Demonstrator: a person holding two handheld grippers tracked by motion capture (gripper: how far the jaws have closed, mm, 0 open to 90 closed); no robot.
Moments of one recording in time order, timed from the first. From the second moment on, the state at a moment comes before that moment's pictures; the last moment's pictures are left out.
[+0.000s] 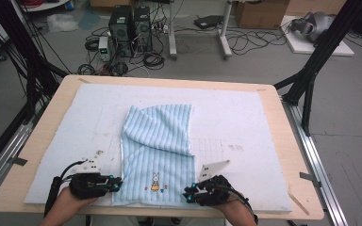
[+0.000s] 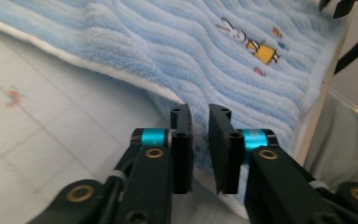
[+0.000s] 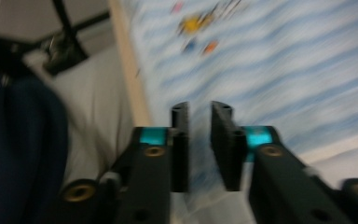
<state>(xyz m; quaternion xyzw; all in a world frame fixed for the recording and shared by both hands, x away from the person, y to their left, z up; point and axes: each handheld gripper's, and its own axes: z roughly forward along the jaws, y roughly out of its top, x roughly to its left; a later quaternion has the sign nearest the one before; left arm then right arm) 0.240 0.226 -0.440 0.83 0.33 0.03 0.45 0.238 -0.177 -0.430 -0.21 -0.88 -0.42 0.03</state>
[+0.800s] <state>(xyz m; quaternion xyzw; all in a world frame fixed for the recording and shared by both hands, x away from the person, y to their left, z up) 0.322 0.241 -0.426 0.75 0.41 0.13 0.51 0.276 -0.151 -0.438 -0.20 -0.91 -0.37 -0.01</state>
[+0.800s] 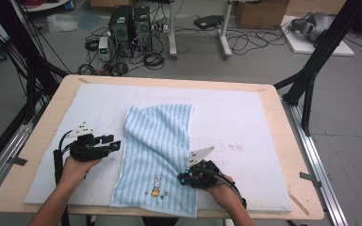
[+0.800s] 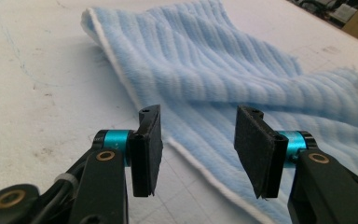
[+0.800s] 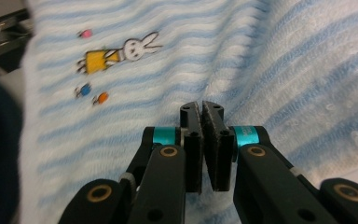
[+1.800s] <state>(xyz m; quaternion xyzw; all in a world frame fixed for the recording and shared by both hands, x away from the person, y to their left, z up) 0.332 0.215 -0.440 0.77 0.39 0.12 0.49 0.339 -0.144 -0.439 -0.30 -0.88 -0.36 -0.06</state>
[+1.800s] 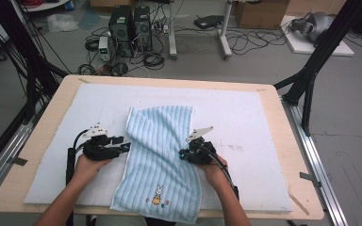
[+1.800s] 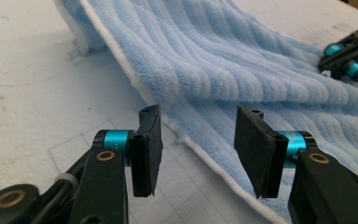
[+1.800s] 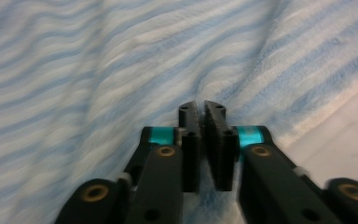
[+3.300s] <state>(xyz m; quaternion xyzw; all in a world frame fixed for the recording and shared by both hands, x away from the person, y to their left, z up) 0.333 0.225 -0.440 0.75 0.41 0.13 0.50 0.404 -0.153 -0.435 -0.41 -0.85 -0.28 -0.21</state>
